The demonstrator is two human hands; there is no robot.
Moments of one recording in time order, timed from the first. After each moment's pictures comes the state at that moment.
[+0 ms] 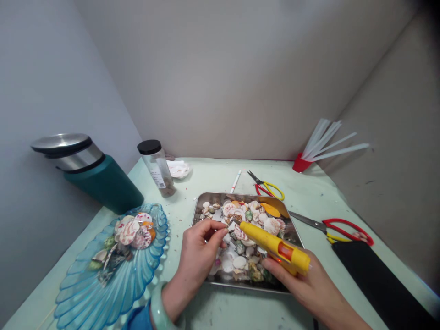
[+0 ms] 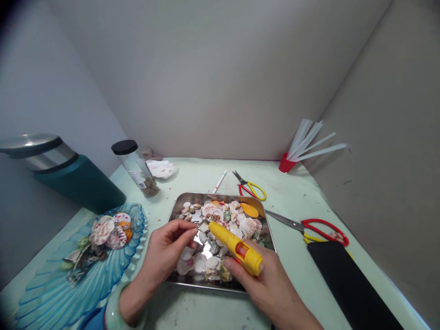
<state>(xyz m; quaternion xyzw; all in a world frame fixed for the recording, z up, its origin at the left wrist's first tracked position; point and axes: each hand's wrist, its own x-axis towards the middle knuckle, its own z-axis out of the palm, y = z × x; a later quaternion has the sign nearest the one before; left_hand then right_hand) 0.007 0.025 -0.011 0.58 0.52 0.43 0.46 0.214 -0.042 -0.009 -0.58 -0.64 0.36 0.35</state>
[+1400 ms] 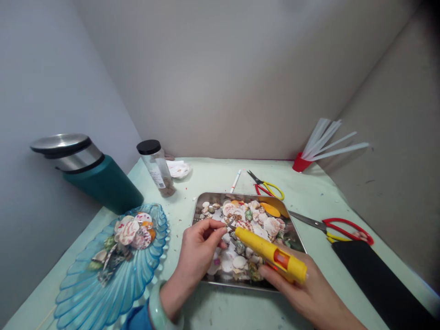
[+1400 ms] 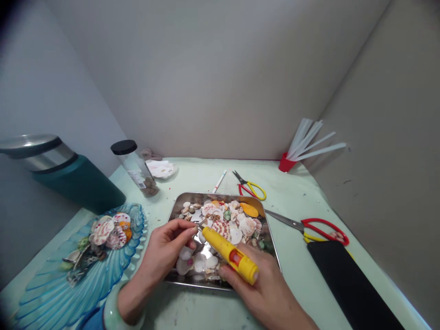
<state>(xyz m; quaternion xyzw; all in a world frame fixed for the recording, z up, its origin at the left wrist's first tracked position) 0.010 0.026 -0.004 0.51 0.52 0.43 0.54 0.207 -0.046 -0.005 -0.58 -0.68 0.33 0.32</state>
